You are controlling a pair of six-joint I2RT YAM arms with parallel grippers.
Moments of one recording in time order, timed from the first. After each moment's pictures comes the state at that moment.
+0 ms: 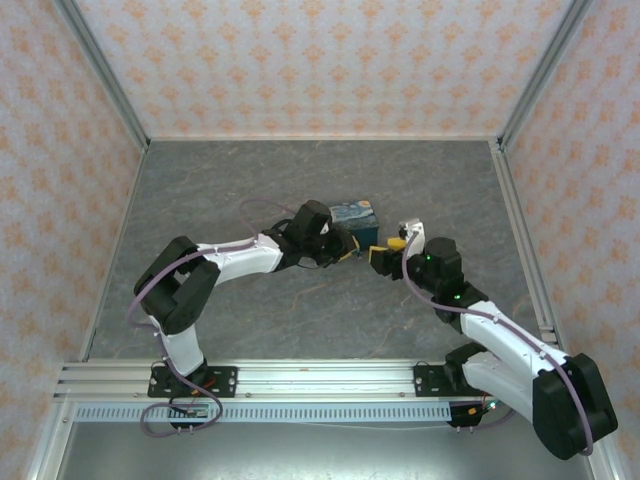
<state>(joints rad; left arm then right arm) -0.68 1.79 1.06 0.01 0.35 -1.21 0.41 0.94 0.36 0.20 -0.28 0.22</state>
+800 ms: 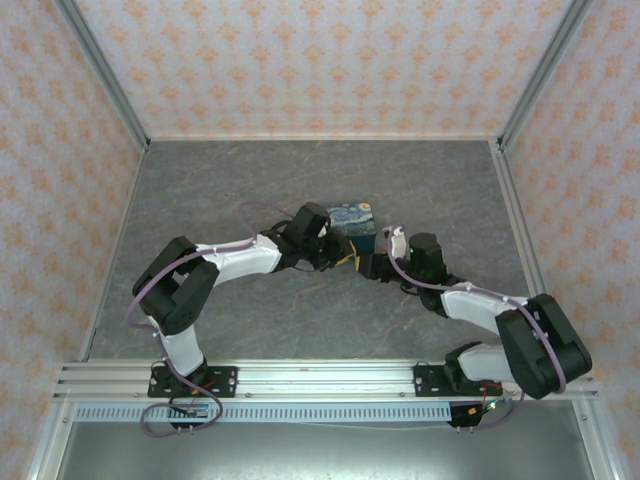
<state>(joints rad) -0.68 1.78 1.04 -0.03 0.37 -1.21 0.41 1.31 0.37 0.41 -0.53 0.48</state>
